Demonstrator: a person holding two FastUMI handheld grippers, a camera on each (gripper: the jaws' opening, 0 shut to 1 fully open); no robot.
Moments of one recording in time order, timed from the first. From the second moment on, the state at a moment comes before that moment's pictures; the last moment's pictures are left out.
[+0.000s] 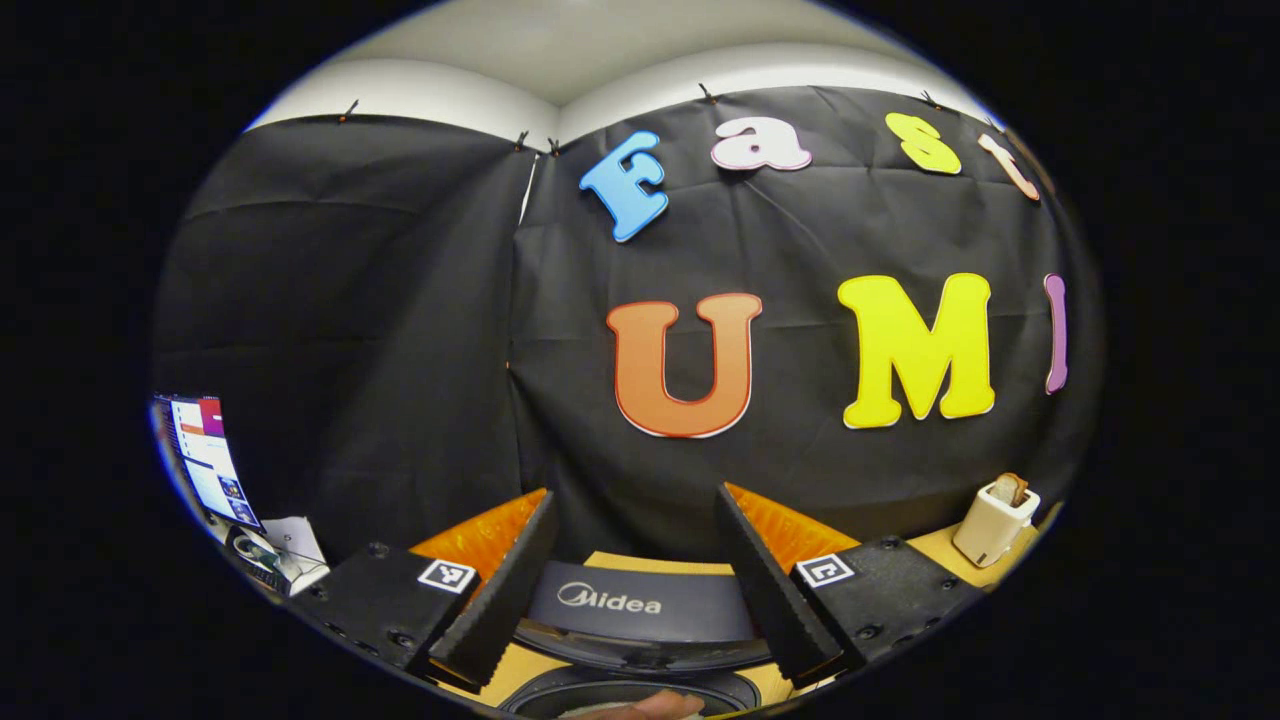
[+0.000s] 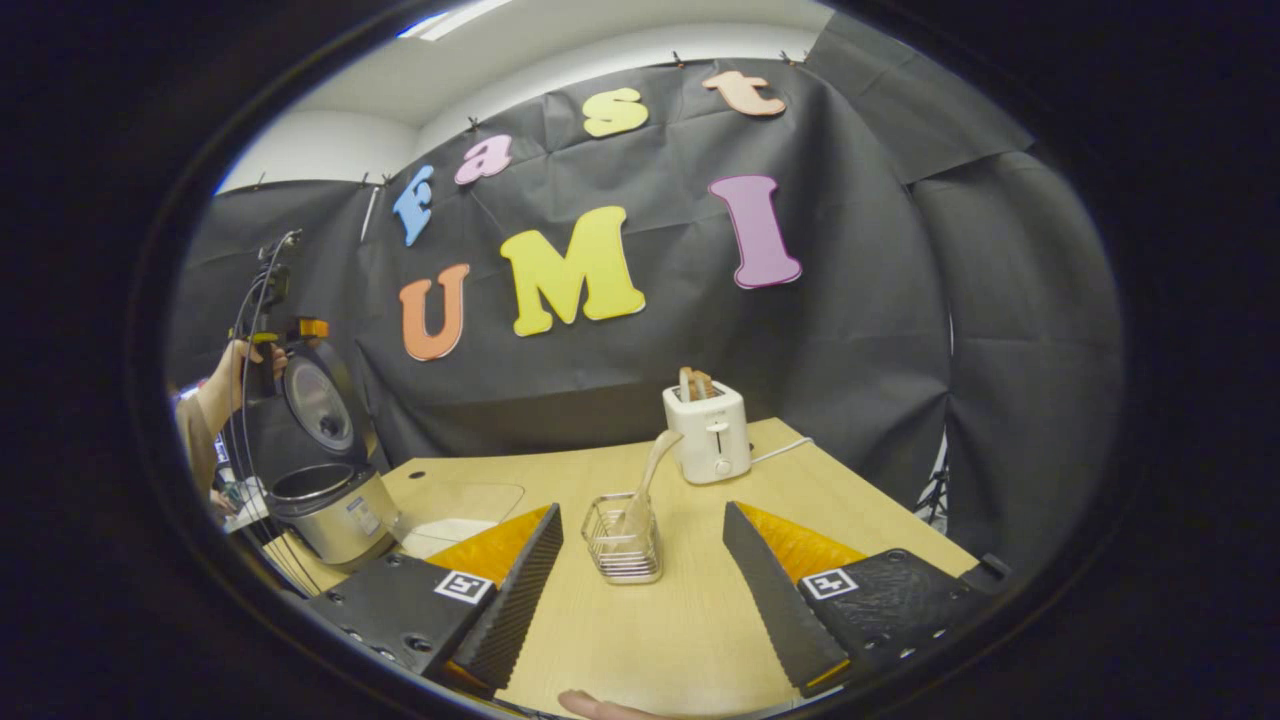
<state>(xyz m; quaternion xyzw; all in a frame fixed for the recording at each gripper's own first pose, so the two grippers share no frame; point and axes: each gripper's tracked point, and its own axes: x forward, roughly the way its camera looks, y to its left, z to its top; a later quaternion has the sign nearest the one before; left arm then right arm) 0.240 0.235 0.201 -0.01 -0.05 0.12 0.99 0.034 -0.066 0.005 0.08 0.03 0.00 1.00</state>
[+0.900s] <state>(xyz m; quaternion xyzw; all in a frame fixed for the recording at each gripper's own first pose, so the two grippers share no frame) 0.123 0.212 0.115 0.00 0.03 0.09 1.00 -0.004 -0.038 0.031 0.09 0.02 0.05 0.99</state>
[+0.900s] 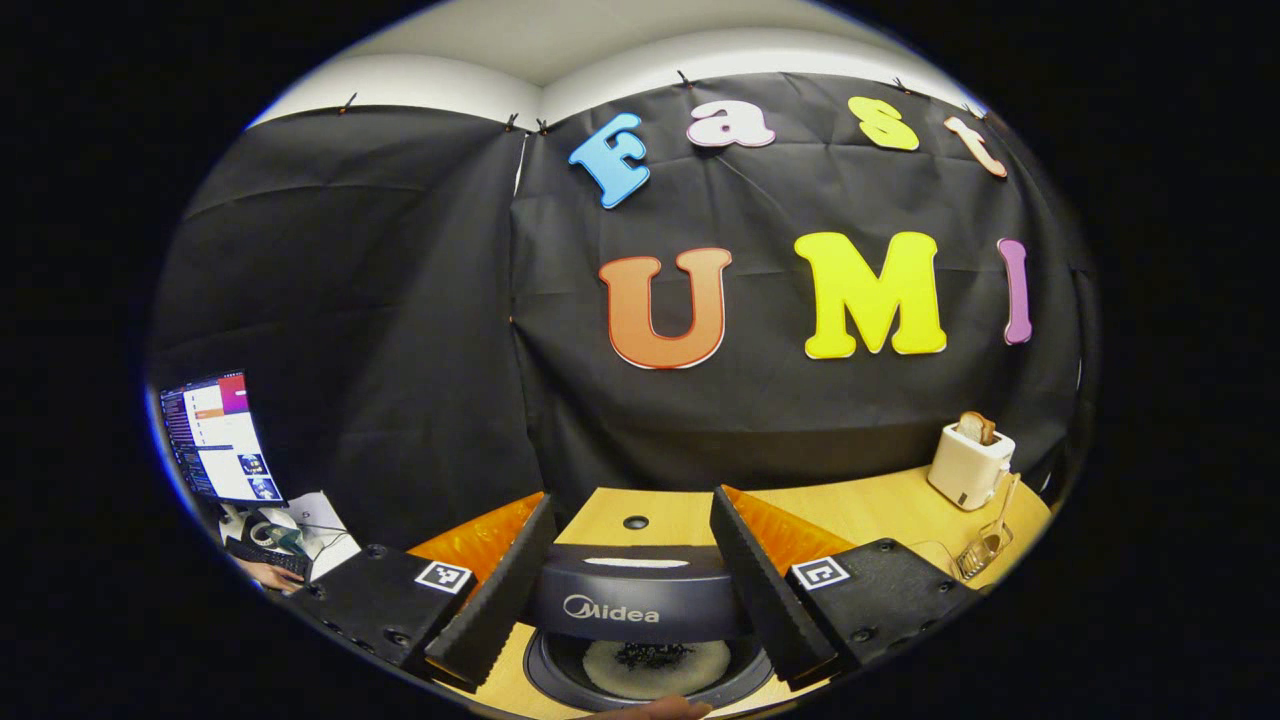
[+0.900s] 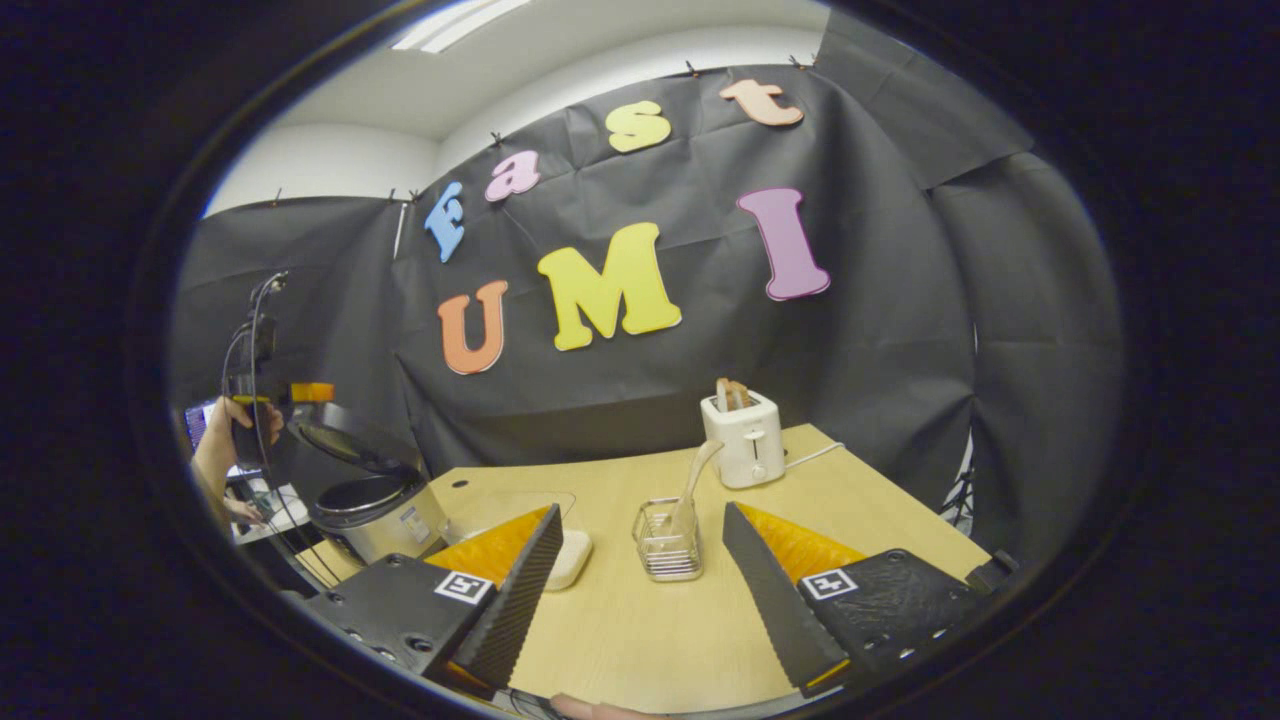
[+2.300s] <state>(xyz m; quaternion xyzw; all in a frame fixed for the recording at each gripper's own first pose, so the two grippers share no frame) 0.041 0.182 -0.016 -0.04 0.26 0.04 0.96 -0.011 -0.028 0.033 0.06 0.00 0.05 1.00</state>
